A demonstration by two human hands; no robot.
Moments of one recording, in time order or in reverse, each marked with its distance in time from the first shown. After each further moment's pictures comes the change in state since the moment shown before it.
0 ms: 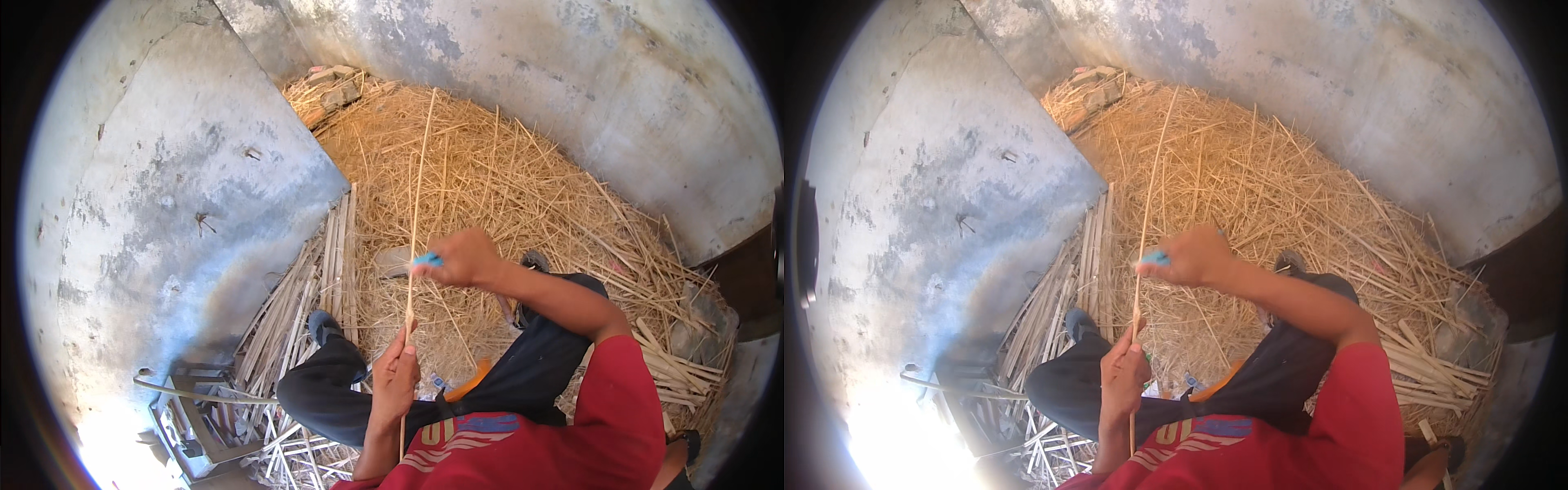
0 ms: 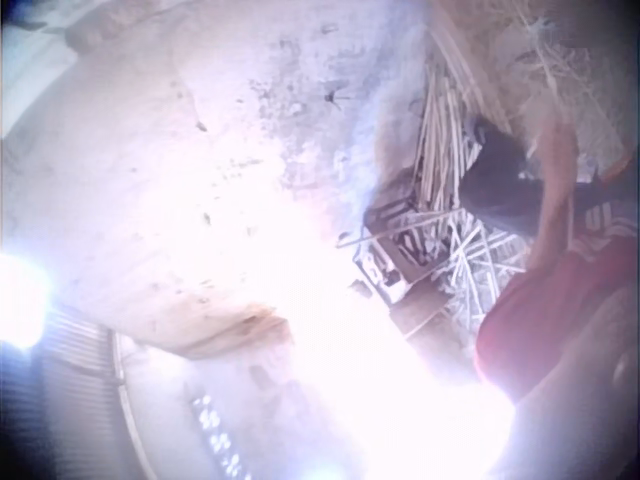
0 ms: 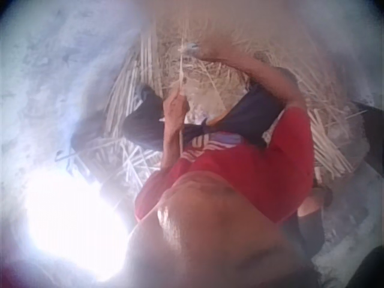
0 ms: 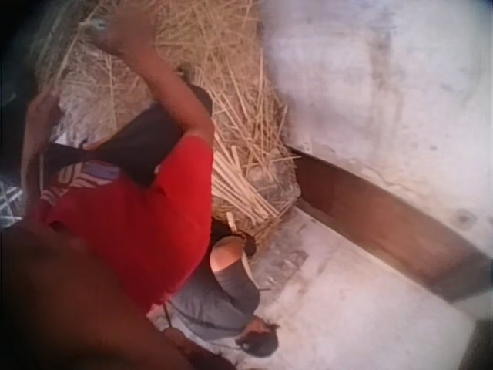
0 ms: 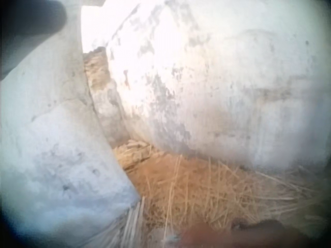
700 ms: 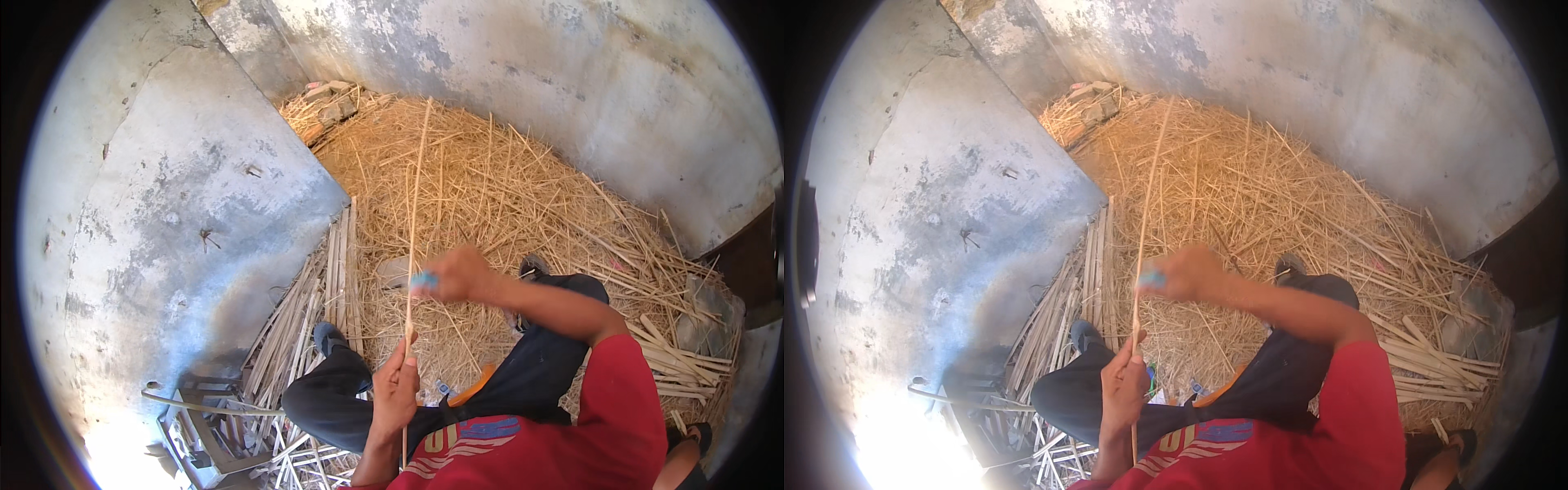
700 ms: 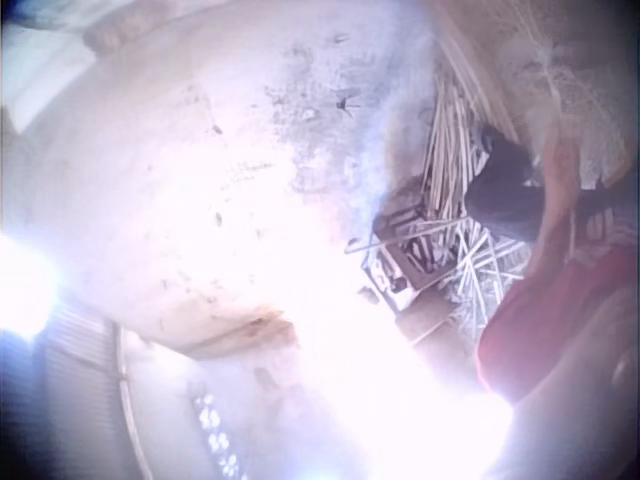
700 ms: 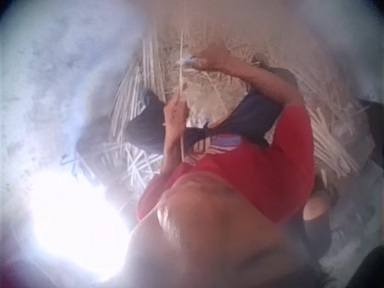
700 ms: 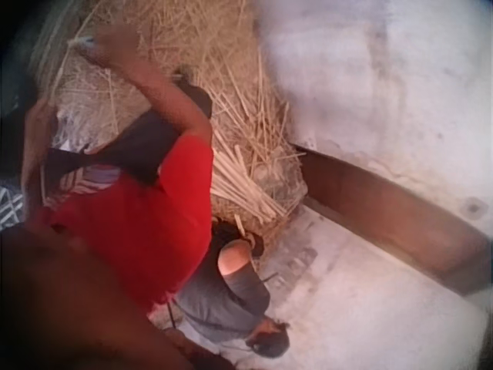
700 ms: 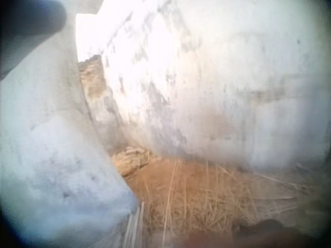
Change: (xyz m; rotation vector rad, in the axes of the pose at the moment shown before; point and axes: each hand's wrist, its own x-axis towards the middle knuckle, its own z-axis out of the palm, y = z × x) left_hand -0.017 0.011 0.008 0.155 0.015 0.033; right_hand -0.013 -0.009 0.013 0.104 0.220 -0.053
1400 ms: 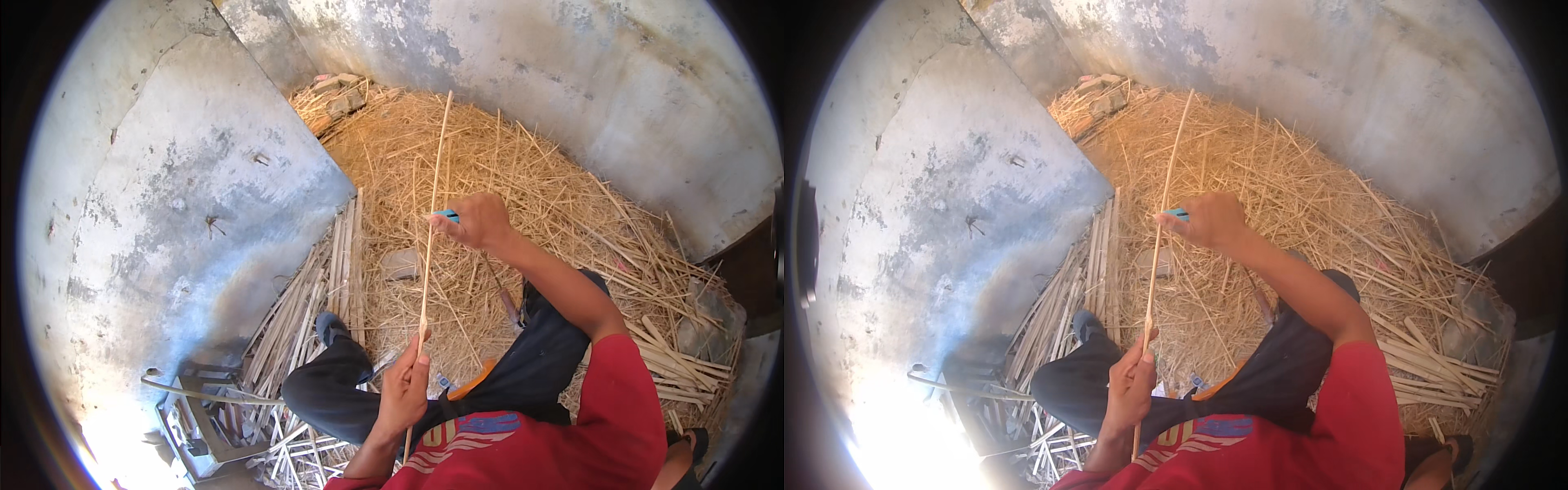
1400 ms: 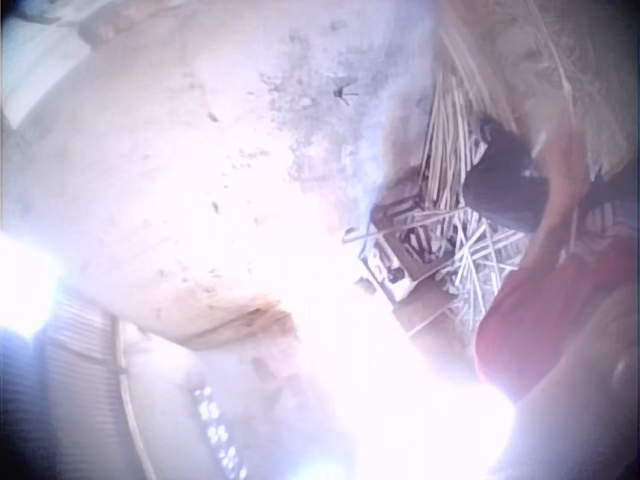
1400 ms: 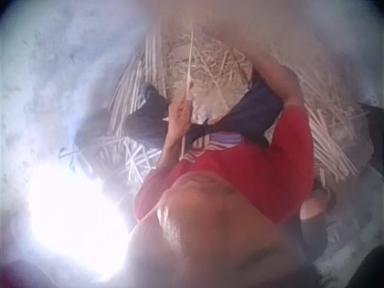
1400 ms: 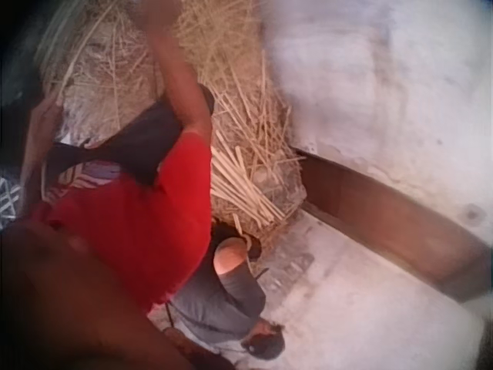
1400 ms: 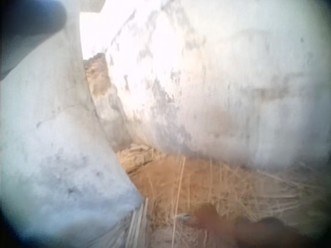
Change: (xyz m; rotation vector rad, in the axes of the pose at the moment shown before) left_hand -0.015 0.000 0.009 0.087 -0.058 0.025; right_hand 0.026 0.038 -0.024 -0.182 -0.090 0.211
